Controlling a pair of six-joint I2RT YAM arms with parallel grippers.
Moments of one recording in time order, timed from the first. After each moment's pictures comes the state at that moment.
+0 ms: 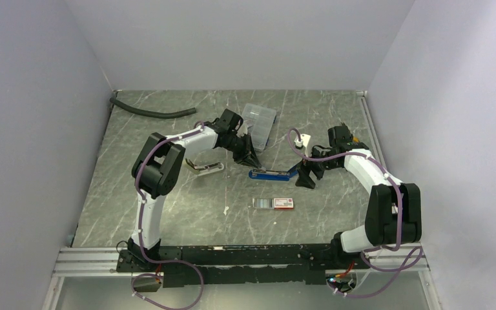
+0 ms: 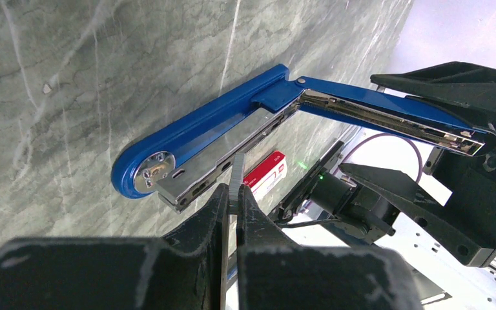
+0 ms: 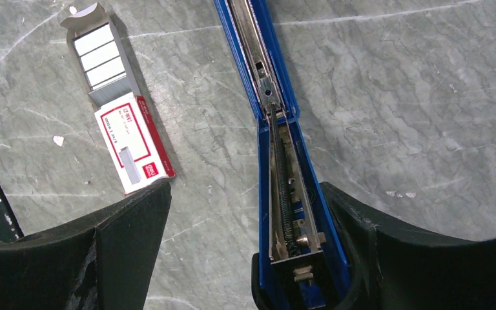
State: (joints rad) left arm -0.57 2.11 1.49 -0.39 0.70 -0.76; right arm 0.05 1.43 0.89 -0.67 -0.74 -0.90
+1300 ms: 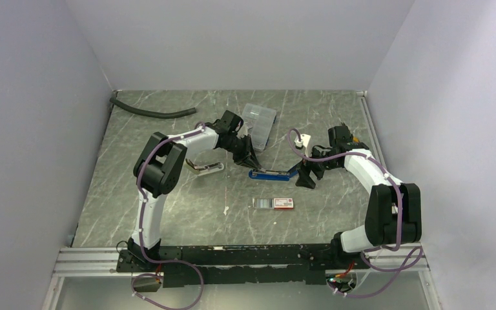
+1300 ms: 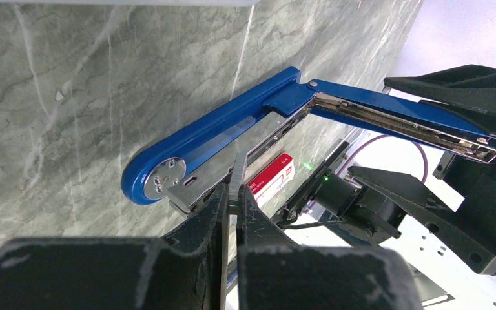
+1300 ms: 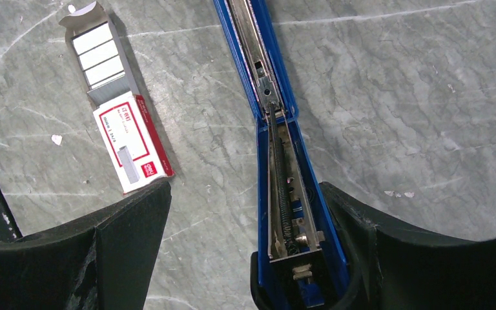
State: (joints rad) left arm -0.57 2.13 1.49 -0.39 0.70 -0.75; right arm 0.05 1.43 0.89 -0.67 -0.74 -0.91
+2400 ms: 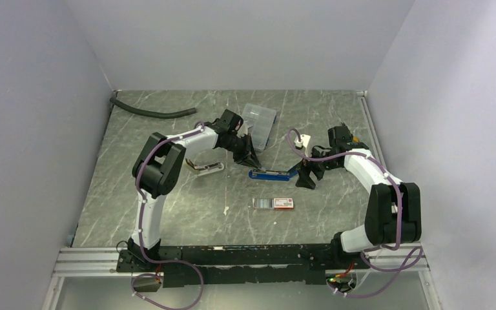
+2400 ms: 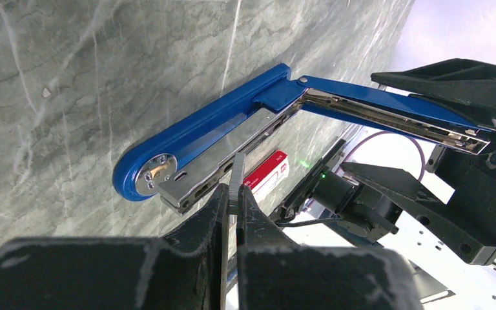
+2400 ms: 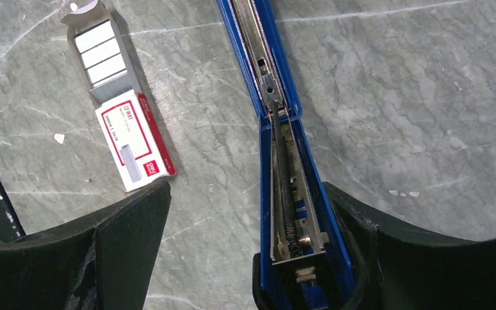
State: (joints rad) left arm -0.57 2.11 1.49 -0.38 0.71 -0.74; right arm 0.05 1.44 0.89 -0.67 -0.74 -0.91
